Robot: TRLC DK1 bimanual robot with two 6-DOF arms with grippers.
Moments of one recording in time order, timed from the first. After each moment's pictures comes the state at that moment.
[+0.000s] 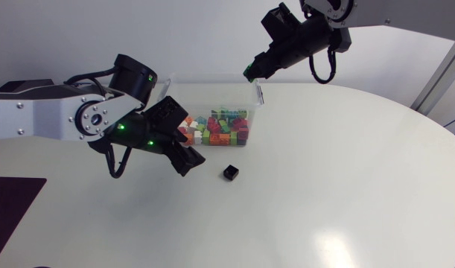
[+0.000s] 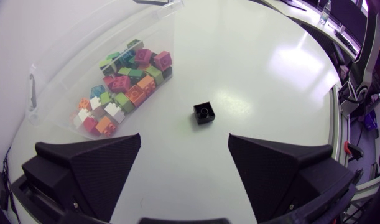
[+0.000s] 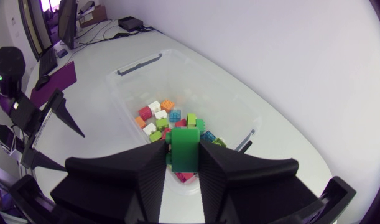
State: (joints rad) left arm -0.45 1.58 1.02 -0.34 0.27 0.40; right arm 0.32 1.95 1.83 -0.65 -0.37 -0.39
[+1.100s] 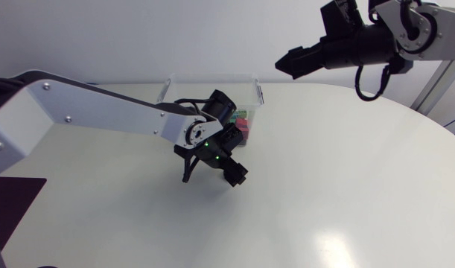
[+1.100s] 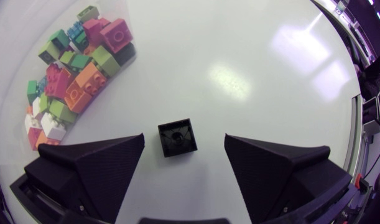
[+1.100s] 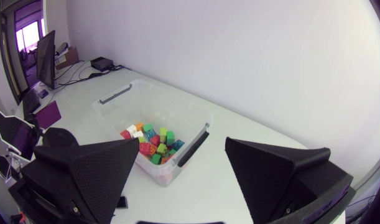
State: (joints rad) left arm -0.66 2.06 1.34 -0.37 0.11 0.21; right arm 0.18 1.58 1.34 -0.26 -0.37 -0.21
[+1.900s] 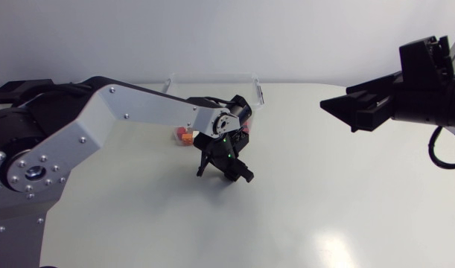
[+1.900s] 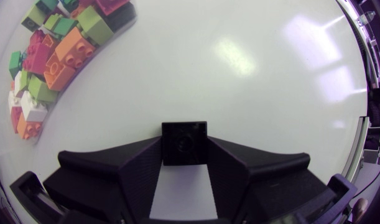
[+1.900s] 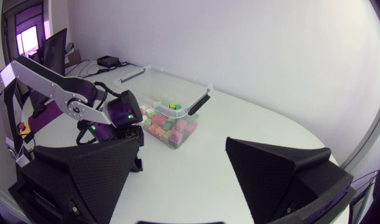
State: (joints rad) left arm -0.68 2.27 1.62 -0.67 0.06 0.08; right arm 0.03 1.06 0.90 -0.35 -0.49 -0.26
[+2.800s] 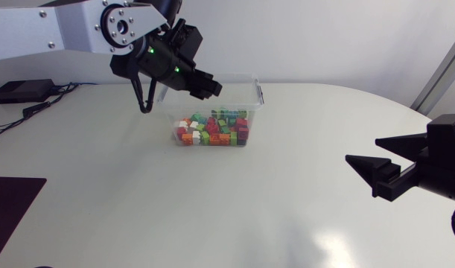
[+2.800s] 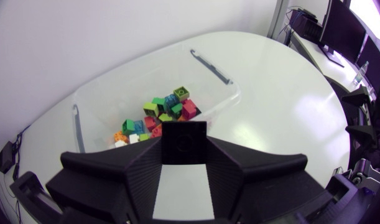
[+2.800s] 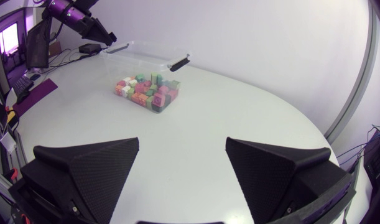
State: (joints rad) left arm -0.49 1.78 1.58 -0.56 0.06 0.09; right arm -0.14 0.70 0.56 -0.41 -0.48 -0.35
